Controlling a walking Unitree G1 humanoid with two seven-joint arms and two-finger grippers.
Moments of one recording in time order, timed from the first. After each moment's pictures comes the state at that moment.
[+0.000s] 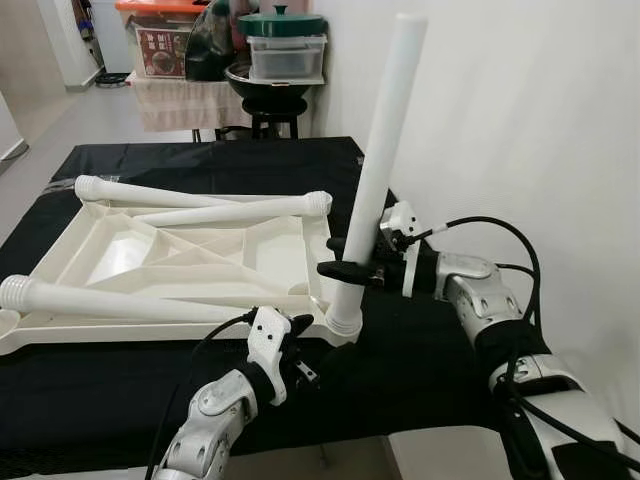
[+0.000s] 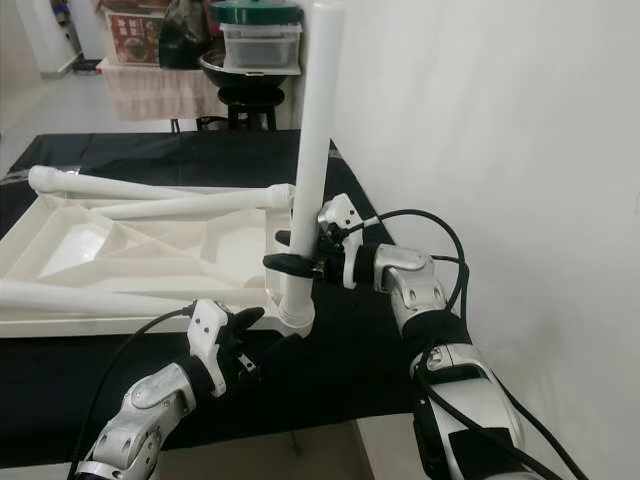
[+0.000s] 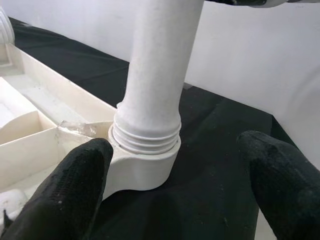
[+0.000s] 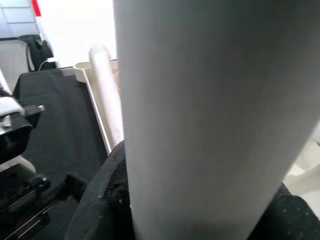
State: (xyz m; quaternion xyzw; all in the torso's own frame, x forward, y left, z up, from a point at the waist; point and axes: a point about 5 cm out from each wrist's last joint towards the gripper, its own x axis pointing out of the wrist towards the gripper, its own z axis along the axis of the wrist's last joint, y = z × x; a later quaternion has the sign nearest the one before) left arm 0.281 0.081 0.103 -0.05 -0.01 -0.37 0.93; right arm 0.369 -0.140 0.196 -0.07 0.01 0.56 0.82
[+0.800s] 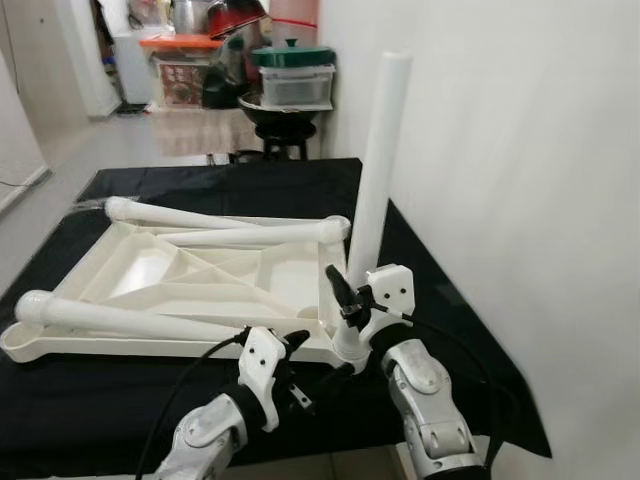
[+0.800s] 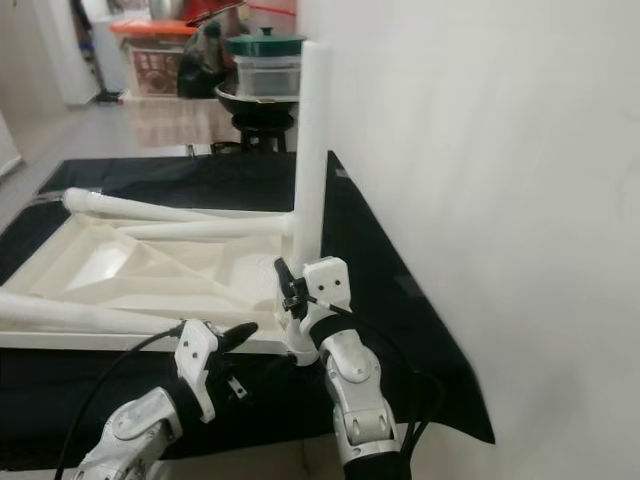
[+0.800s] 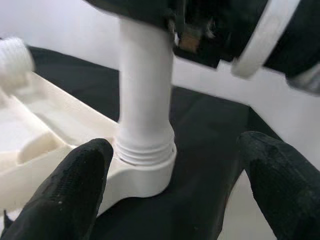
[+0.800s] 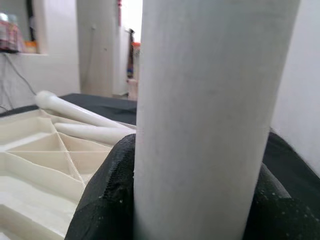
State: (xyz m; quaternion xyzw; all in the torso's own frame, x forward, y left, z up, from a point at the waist) left arm 0.251 0.088 0.103 -0.02 -0.01 -0.38 0.93; right arm 0.307 -0.084 0.144 -0.03 -0.09 0.21 0.97
